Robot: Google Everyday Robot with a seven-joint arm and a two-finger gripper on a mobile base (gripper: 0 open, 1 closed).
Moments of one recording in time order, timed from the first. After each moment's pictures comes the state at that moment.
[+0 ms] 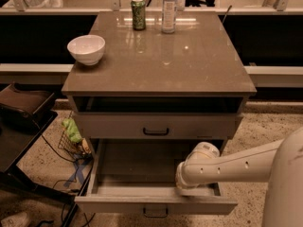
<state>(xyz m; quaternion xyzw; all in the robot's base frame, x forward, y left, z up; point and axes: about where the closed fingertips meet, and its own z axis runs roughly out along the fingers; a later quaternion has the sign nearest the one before) 0.487 -0.126 0.409 -0.73 0.68 -0.02 0.12</state>
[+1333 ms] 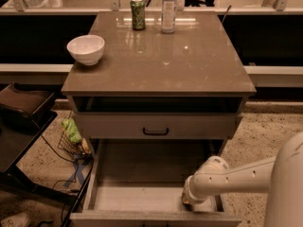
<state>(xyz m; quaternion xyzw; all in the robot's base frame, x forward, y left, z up) 0.450 -0.148 0.360 -0.70 0.70 0.03 0.11</state>
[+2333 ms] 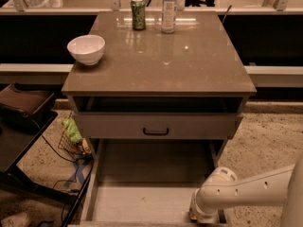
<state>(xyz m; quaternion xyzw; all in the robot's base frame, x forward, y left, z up) 0.384 -0.171 0.362 -0.69 0.72 0.05 0.06</state>
